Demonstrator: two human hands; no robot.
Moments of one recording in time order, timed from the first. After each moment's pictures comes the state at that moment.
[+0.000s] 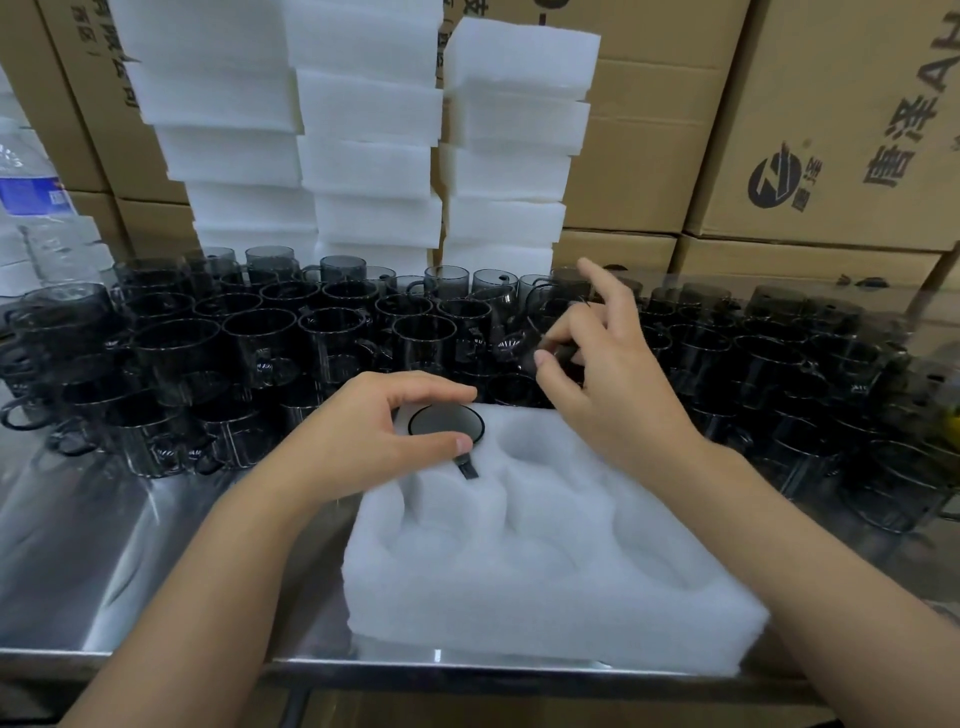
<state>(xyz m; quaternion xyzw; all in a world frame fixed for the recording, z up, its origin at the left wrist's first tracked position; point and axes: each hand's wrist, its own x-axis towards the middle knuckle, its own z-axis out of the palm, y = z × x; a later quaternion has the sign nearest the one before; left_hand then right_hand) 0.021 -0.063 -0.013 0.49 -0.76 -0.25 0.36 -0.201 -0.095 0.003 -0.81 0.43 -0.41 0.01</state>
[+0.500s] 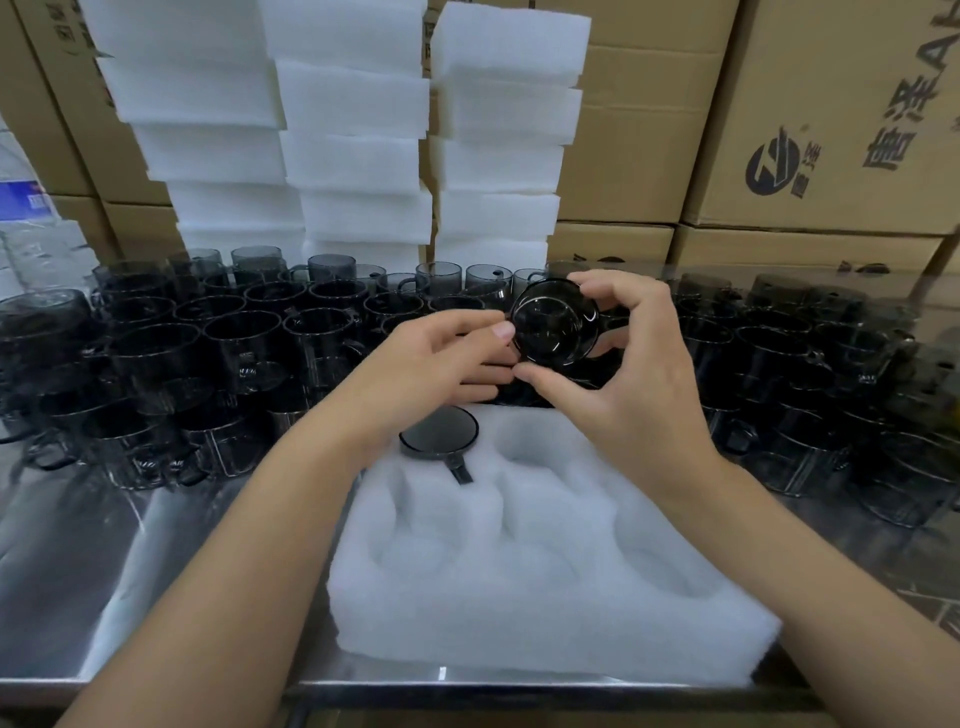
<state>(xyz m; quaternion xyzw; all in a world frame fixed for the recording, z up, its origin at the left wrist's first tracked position) -0.024 -0.085 0.015 0.43 -0.64 -0.45 0.45 -0.201 -0.086 -0.003 -0.74 0.32 -0.59 -0.03</state>
